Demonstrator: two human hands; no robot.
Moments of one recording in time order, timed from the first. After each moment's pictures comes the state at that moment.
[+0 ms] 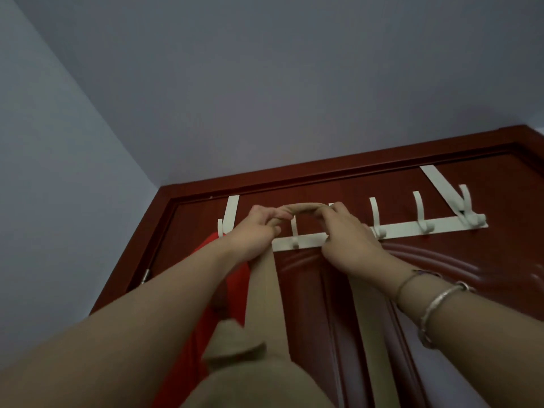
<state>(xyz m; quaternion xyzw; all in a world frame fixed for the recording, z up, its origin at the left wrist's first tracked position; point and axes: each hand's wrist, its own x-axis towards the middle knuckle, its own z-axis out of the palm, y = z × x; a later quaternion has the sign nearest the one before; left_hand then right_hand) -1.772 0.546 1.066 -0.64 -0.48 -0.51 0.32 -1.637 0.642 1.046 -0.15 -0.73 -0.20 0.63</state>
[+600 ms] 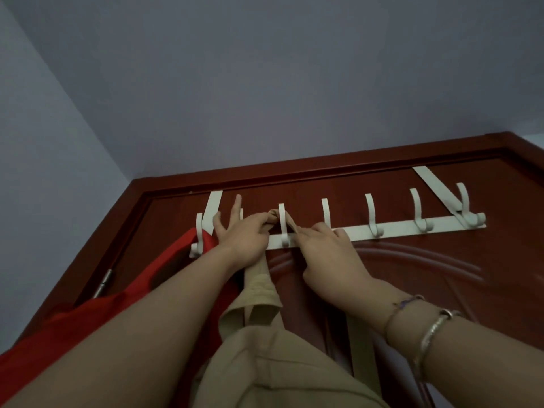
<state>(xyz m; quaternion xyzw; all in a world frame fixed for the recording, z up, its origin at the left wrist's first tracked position) -1.819 0.612 1.103 -0.52 -0.51 -0.43 0.53 -1.675 0.673 1.041 -0.17 -0.69 -0.39 0.59</state>
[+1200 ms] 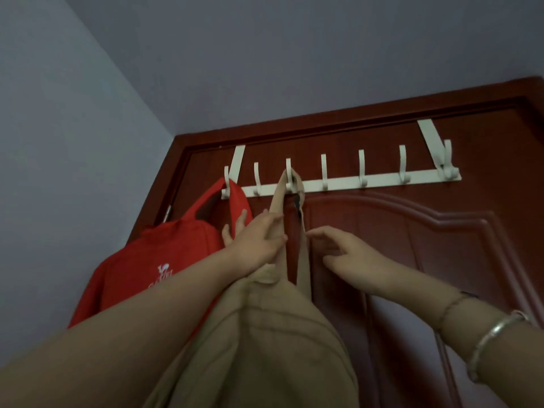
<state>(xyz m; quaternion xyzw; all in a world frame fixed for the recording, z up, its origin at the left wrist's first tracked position) -1.743 0.554 0.943 -0.50 -0.64 -0.45 0.36 -1.601 0.667 0.933 -0.01 -0.87 0.08 0.48</state>
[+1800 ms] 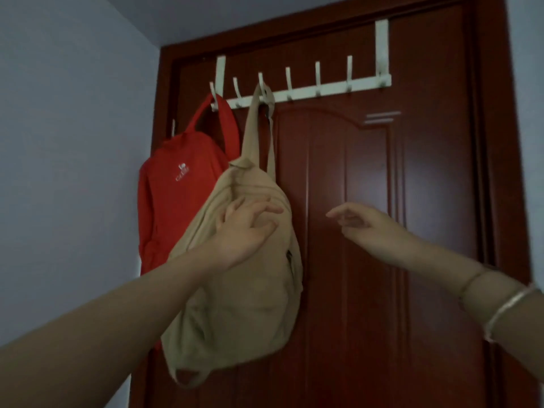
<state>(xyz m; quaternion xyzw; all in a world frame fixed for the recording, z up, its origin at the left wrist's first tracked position) -1.562 0.442 0.759 -0.53 -0.68 -0.46 0.22 -1.399 0.602 0.766 -0.10 -0.89 0.20 0.40</state>
